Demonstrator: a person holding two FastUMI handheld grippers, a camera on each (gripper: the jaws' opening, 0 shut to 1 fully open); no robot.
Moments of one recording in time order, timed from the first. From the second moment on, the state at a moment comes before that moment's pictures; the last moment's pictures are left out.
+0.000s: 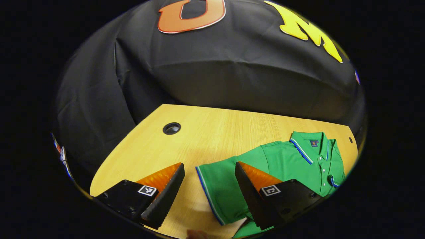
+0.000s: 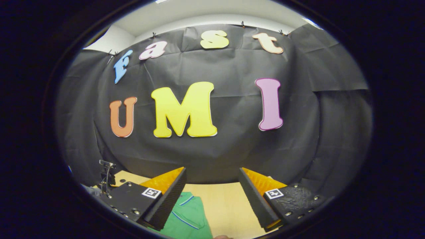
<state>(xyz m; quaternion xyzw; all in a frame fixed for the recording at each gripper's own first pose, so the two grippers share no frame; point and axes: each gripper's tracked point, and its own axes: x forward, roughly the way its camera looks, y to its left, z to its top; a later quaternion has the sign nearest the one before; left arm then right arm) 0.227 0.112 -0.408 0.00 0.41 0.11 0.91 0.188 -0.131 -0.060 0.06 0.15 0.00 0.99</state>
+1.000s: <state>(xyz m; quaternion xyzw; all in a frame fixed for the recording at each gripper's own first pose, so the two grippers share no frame) 0.220 0.096 -0.440 -0.01 0.47 0.09 0.88 0.177 -0.176 -0.085 0.11 0.20 -0.06 0.97</state>
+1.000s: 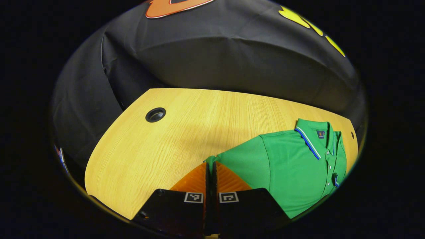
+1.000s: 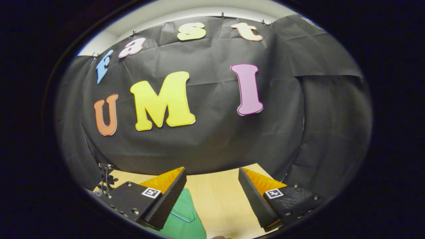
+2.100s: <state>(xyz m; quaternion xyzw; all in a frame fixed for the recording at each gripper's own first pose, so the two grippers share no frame) 0.209 -0.113 -0.373 -0.01 0.41 -0.10 0.91 0.153 -0.189 -0.097 0.13 0.21 -0.07 0.97</state>
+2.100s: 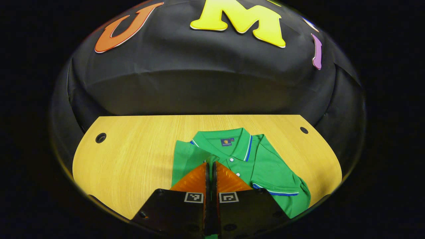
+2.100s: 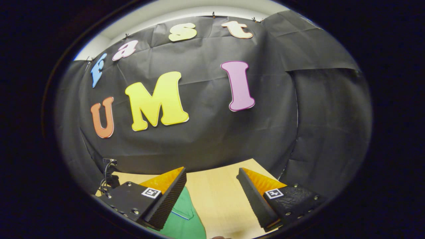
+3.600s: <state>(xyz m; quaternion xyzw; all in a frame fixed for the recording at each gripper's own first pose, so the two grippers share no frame) -0.158 -0.004 -0.320 0.00 0.46 -0.08 0.88 -0.143 -0.042 -0.292 0.09 0.46 0.01 0.88</state>
